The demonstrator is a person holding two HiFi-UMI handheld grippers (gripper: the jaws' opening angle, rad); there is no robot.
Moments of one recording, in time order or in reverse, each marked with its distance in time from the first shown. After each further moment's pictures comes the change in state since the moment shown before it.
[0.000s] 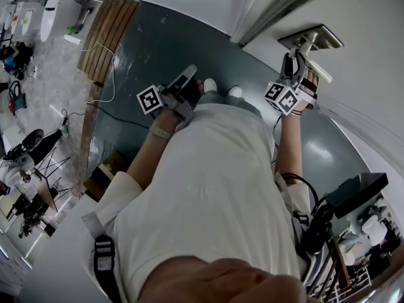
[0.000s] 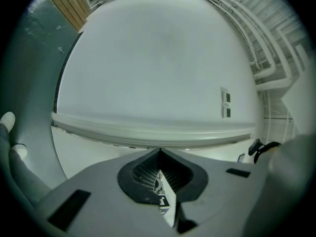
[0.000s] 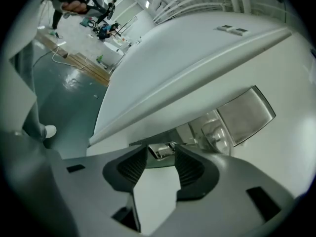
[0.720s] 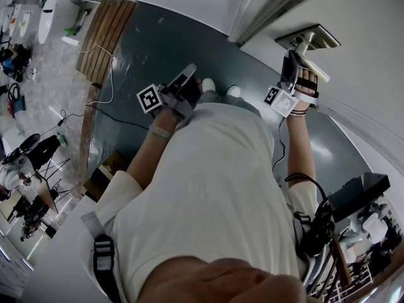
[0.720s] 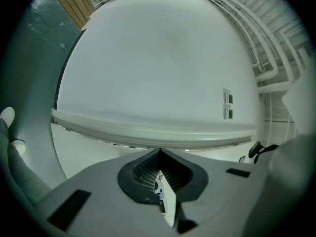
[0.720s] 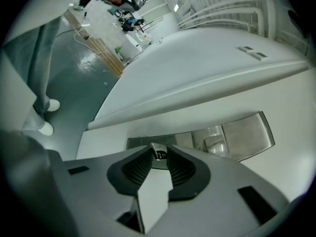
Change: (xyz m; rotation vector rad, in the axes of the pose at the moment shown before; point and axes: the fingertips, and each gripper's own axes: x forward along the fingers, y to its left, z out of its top) left arm 0.004 0.007 0.005 -0.025 -0.001 -0.001; right arm -0.007 0.002 0.016 -0.262 -0.048 -0.009
